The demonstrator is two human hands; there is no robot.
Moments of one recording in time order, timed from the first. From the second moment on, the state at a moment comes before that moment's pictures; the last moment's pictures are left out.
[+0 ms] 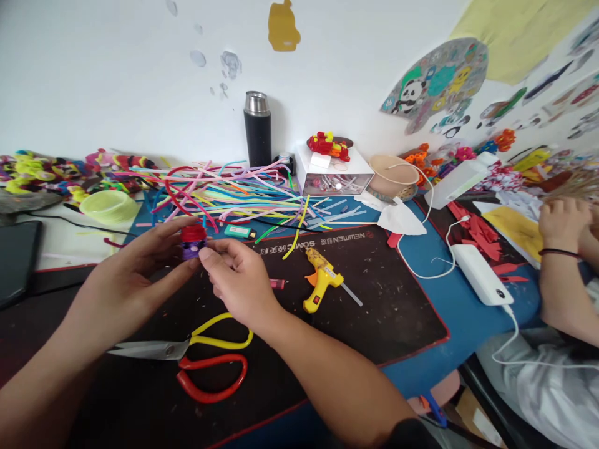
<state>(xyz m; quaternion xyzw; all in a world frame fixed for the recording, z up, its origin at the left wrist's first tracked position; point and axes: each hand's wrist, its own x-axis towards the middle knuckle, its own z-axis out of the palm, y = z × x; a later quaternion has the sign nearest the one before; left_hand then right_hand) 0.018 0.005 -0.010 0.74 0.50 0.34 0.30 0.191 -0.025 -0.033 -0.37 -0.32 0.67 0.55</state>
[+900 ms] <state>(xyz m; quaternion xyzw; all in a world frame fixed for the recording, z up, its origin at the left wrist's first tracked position) 0.018 0.005 -0.008 0.74 0.51 0.33 0.29 0.190 -0.024 -0.033 -0.38 -0.33 0.67 0.55</state>
